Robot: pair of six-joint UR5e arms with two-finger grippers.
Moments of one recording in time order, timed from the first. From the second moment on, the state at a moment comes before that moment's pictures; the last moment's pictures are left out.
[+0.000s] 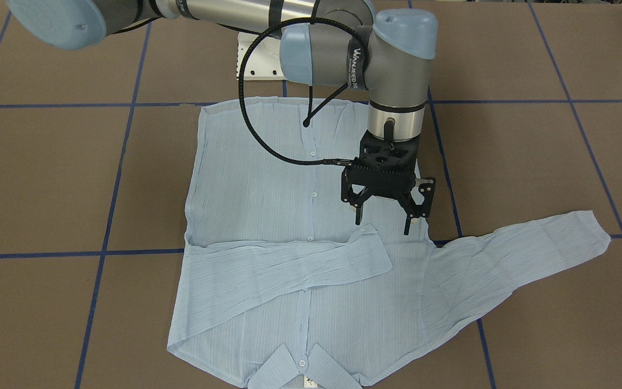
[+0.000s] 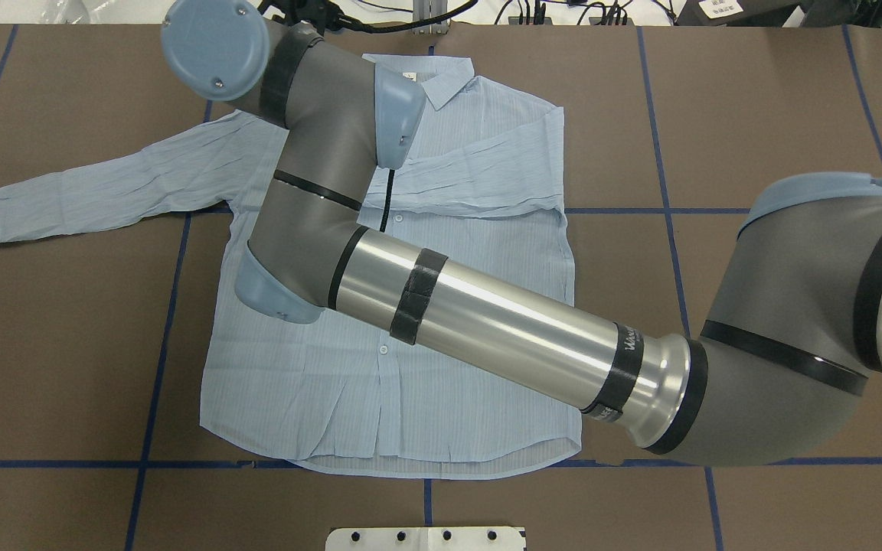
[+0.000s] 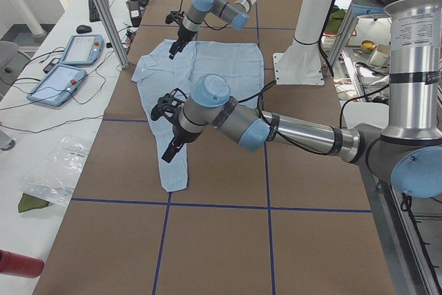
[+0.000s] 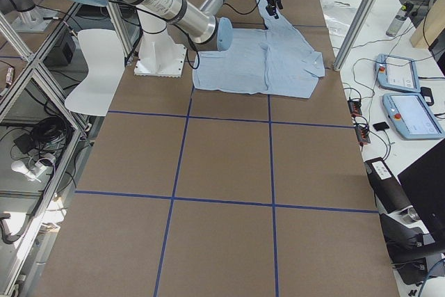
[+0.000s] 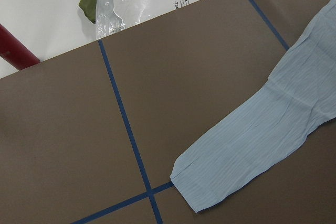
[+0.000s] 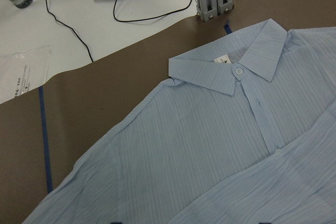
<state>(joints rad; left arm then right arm) -1.60 -1.48 -1.86 -2.02 -2.34 -0.02 0.58 -0.25 1.02 -1.44 1.52 1.58</state>
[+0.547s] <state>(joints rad) -1.50 -1.47 -1.70 -2.38 -2.34 -0.03 0.75 -0.62 1.55 -1.65 1.79 1.28</state>
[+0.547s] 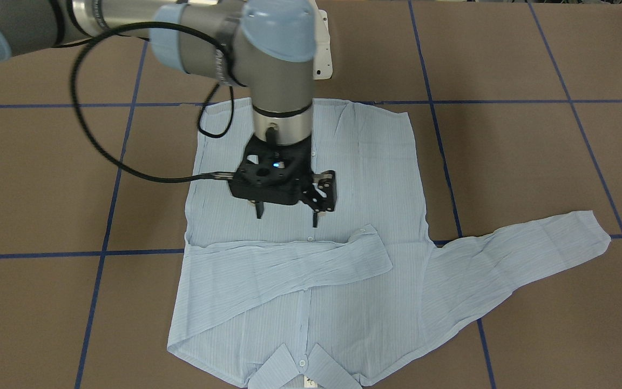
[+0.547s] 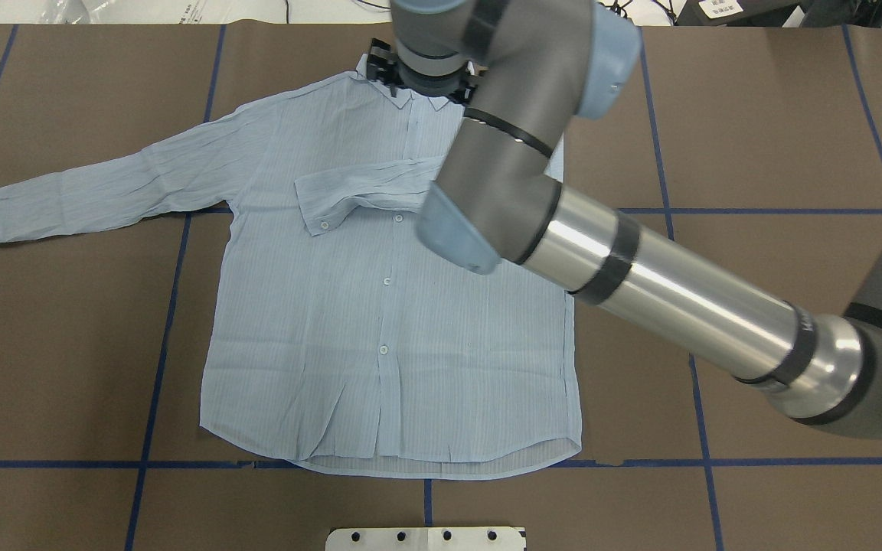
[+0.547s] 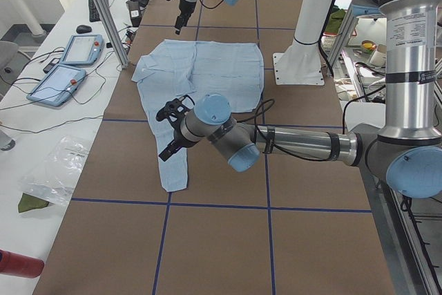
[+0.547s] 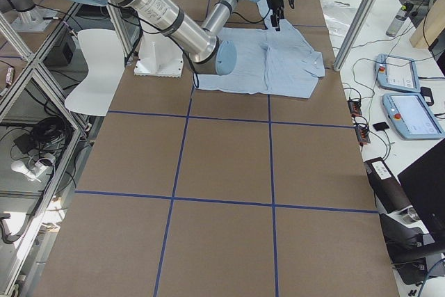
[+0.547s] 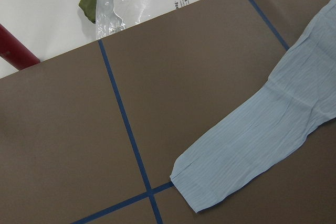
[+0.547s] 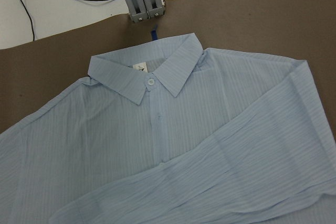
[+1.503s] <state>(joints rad) -1.22 -1.49 -1.32 -2.93 -2.14 -0.64 1.17 -1.48 2.00 -1.35 2.22 0.56</state>
